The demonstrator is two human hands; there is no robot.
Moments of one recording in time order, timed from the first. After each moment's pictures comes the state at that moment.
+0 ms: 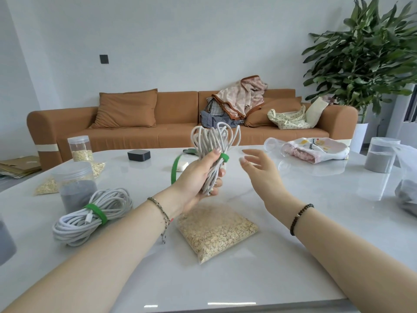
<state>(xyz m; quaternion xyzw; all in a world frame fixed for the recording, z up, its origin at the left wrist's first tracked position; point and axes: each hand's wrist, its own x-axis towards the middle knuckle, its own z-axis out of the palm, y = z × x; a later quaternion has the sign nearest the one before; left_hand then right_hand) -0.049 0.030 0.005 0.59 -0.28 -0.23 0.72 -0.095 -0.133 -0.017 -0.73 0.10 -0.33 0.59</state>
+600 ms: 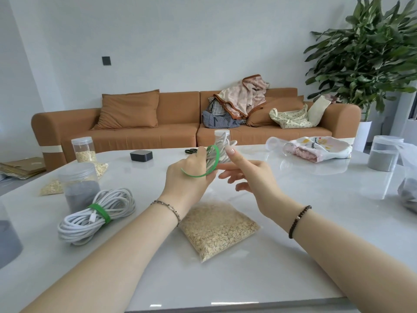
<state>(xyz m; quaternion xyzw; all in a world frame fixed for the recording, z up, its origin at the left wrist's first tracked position) -0.022 0.037 -0.012 0.85 -0.33 0.36 0.20 -0.124 -0.098 0.004 -0.71 0.04 -0.21 0.67</state>
